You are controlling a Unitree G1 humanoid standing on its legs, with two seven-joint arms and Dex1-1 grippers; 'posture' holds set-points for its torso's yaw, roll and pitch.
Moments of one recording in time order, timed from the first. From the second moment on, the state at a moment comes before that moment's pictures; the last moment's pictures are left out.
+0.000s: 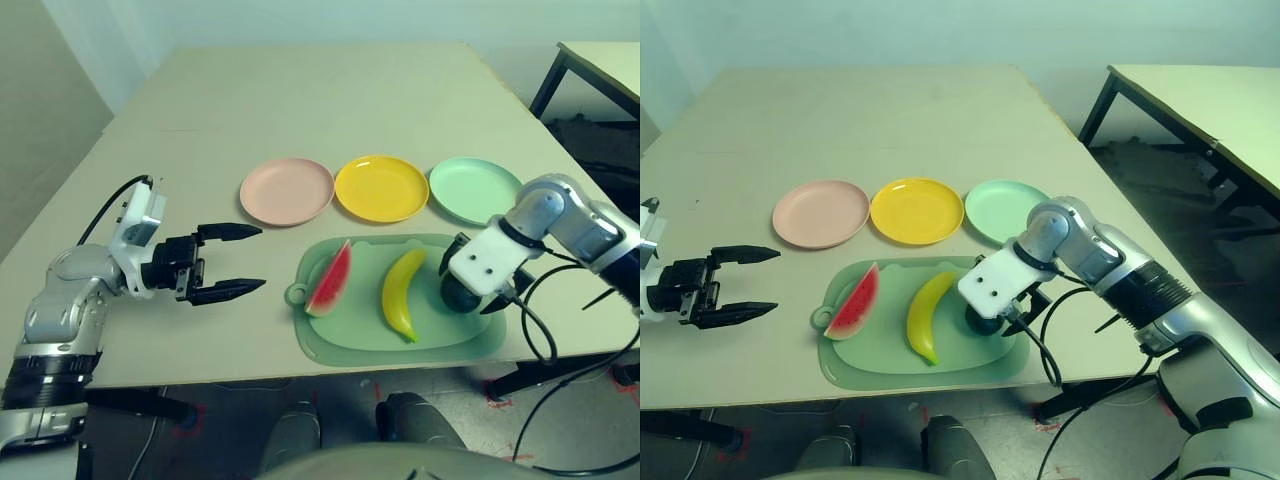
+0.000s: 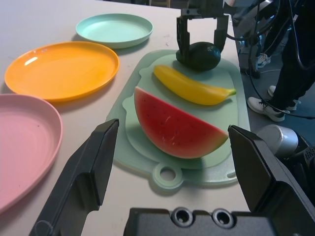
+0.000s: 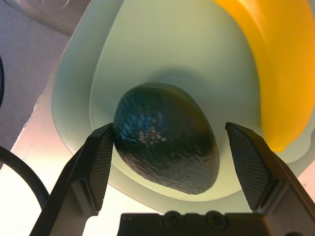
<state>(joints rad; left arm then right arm) -0.17 0.83 0.20 0.07 -0.58 0.18 -1.48 -0.84 -0.92 0.74 0.18 -0.04 -0.24 1.61</state>
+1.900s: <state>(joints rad) -0.08 0.83 0.26 0.03 -0.58 0.21 -1.36 -1.32 -0.57 0.64 1.35 -0.51 -0.30 1.03</state>
